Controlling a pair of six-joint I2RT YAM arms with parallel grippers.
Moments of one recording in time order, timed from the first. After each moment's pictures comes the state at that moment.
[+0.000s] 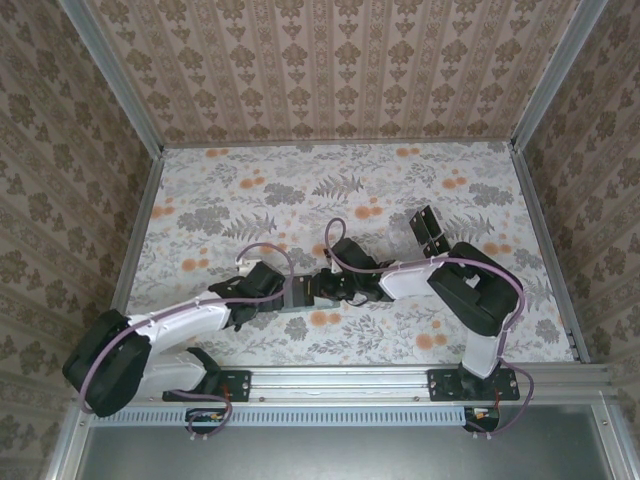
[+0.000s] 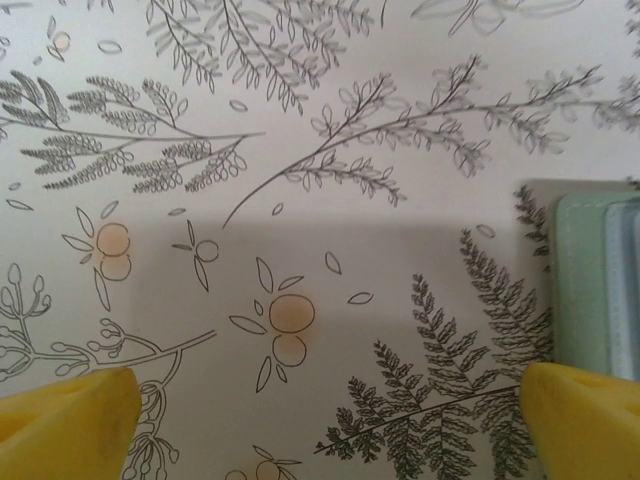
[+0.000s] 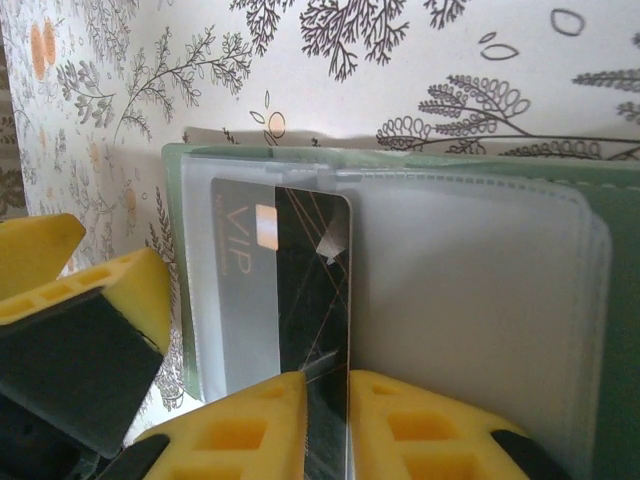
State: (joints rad) left arm -0.76 1.21 0.46 -0.42 -0.42 -0.68; right arm 0.80 1.83 0.84 0.19 -0.35 0.94
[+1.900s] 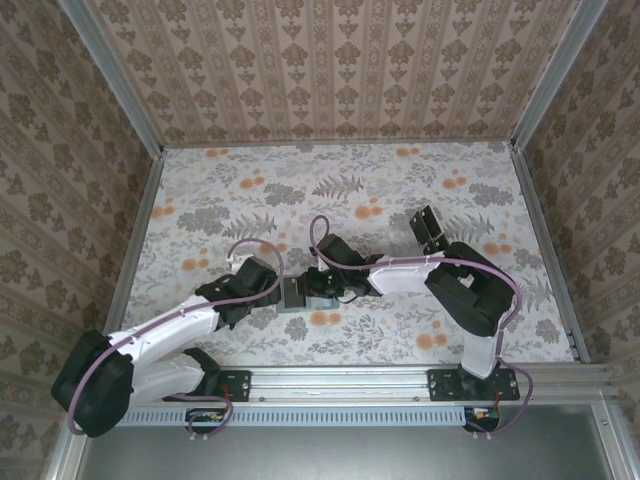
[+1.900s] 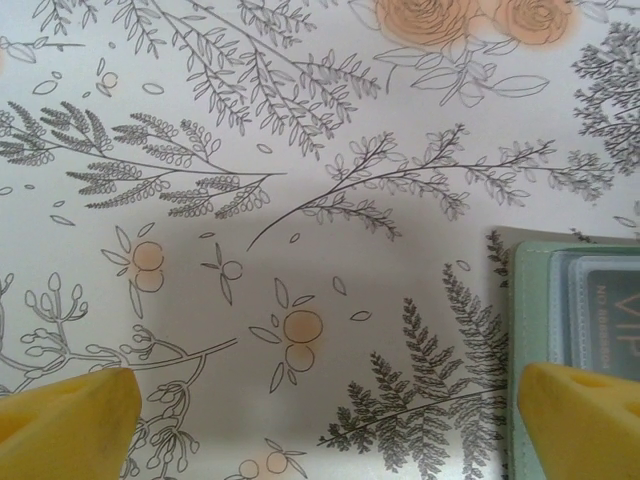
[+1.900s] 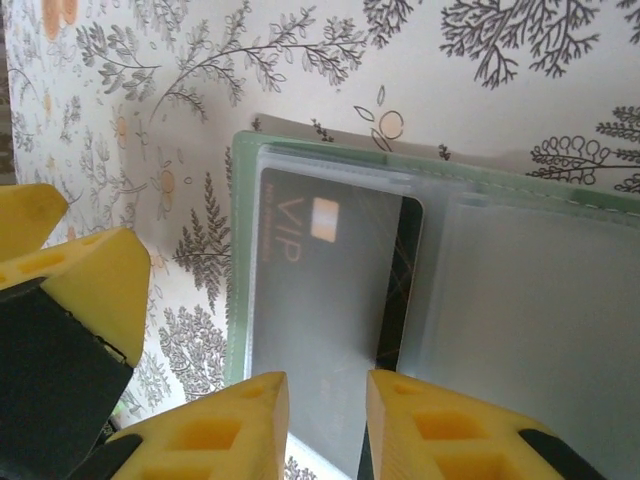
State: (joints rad) left arm -0.72 1.07 0.47 -0.44 -0.38 -0.68; right arm 0.85 1.84 0.97 0.05 -0.33 0.87
